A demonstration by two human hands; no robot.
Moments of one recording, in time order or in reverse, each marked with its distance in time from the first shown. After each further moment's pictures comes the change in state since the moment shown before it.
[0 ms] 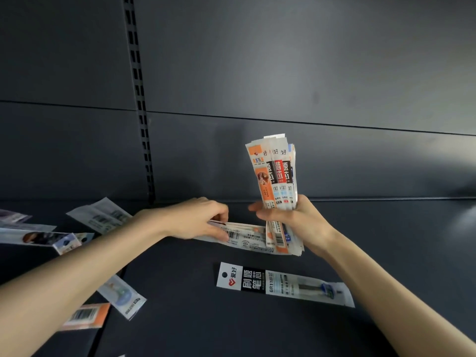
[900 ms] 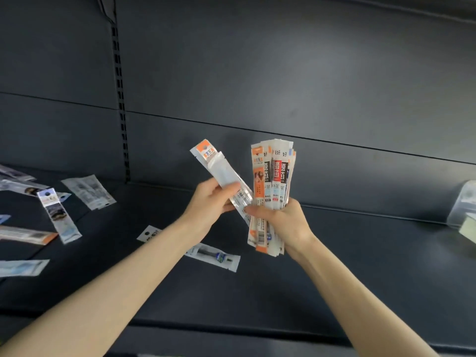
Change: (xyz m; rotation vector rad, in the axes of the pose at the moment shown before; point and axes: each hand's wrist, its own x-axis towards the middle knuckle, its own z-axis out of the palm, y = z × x) left_hand 0.035 0.204 0.057 -1.165 0.757 -0.167; right_hand -0.075 0.021 -0.114 0.130 0.062 -0.089
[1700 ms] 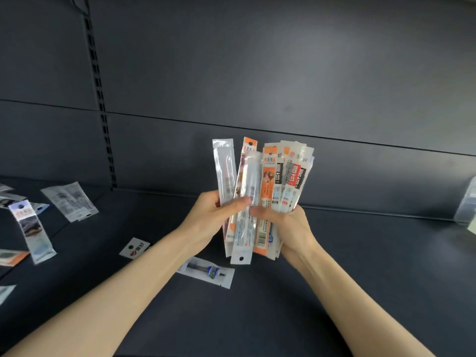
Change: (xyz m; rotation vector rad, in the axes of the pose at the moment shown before) left_hand 0.021 -0.019 0.011 -0.059 -0.162 0.000; right_hand 0.023 0.022 -0.015 0.280 0.023 0.033
